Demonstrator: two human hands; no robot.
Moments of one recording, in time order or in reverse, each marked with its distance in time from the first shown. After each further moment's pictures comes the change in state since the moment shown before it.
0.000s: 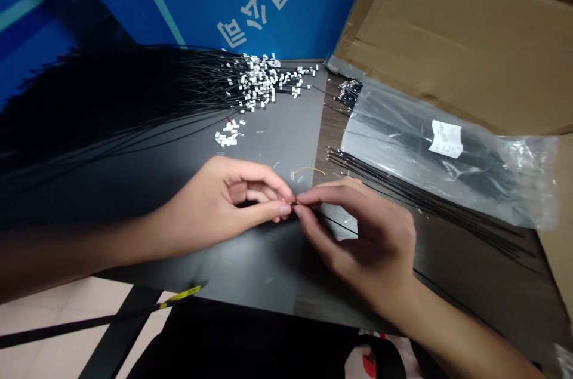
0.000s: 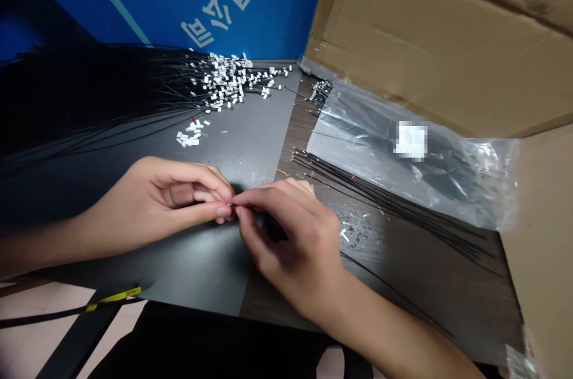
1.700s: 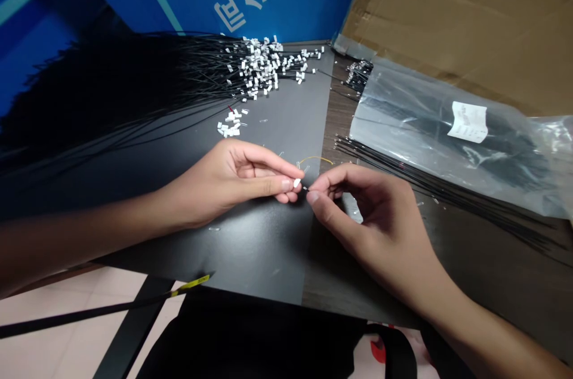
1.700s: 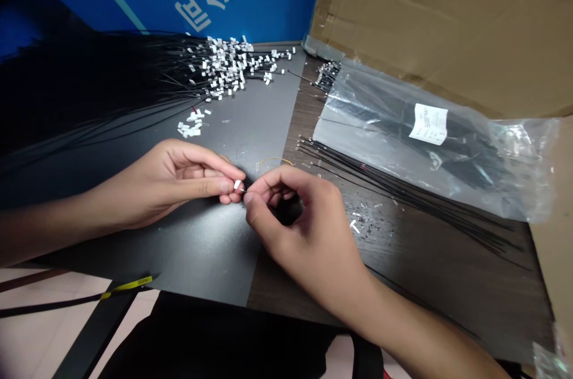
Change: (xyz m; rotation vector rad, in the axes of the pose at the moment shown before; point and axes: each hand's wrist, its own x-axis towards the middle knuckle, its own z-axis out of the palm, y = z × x) left_hand 0.014 -0.009 -0.007 -0.246 -0.031 -0.131; right_hand 0.011 -0.005 -0.008 0.270 -0.105 0.438
